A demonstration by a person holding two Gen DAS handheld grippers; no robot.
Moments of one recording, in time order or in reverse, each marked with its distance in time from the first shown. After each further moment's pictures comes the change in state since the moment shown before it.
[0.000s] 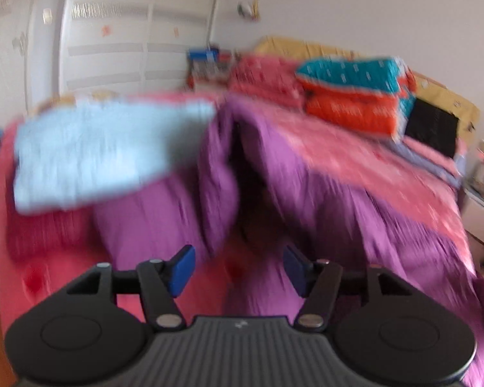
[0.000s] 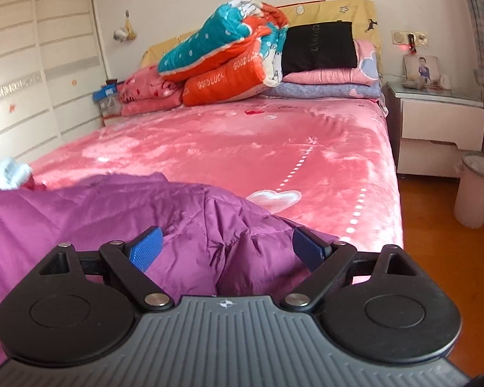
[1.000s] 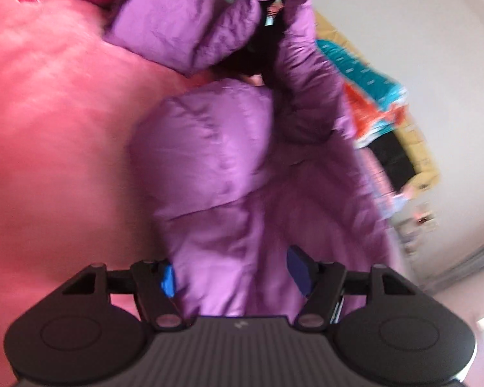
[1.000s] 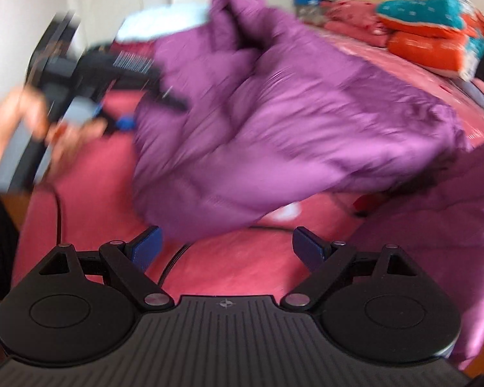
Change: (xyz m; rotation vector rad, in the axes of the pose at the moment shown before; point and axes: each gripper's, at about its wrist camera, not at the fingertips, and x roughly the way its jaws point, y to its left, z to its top) left arm 0.010 0.010 -0.147 -0.551 0.153 -0.348; right arm -0.178 0.125 -0.170 -0.597 0.360 0.479
